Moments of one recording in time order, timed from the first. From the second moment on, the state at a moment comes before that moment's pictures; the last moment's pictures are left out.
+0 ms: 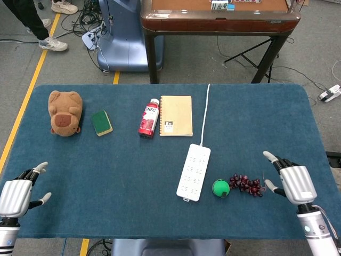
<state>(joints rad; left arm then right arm) -0.11 -1.17 -0.04 -1.59 1.51 1.48 0.13 0.16 -1.18 0.07 -1.63 -1.58 1.41 -0.17</state>
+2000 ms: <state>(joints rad) -0.10 -1.15 -0.07 -1.58 1.42 1.46 0.12 0.69 -1.54 0.14 -1.53 -1.01 0.97 -0.78</state>
